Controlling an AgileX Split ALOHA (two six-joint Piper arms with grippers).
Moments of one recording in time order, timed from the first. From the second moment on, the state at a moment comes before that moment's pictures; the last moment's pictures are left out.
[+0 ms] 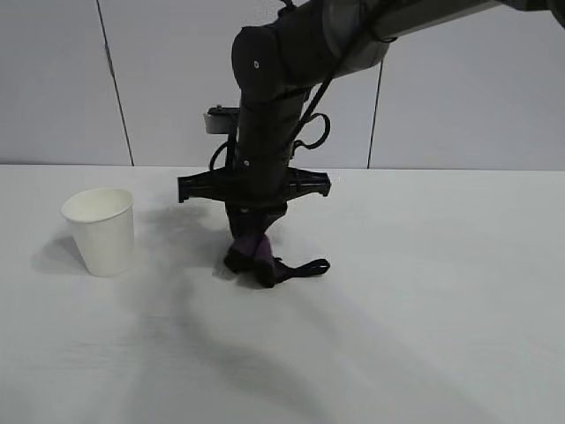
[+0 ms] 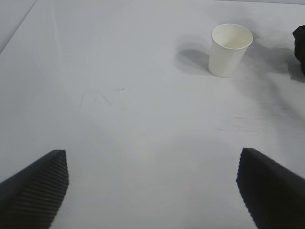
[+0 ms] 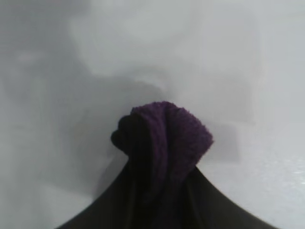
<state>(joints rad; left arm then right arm) 0.02 -0.02 -0.48 0.00 1.13 0.02 0.61 2.40 -1.94 -0.04 0.75 0.42</state>
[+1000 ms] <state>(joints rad) 0.02 -0.02 -0.48 0.00 1.13 0.02 0.54 2.39 -1.98 -0.18 1.03 0.31</state>
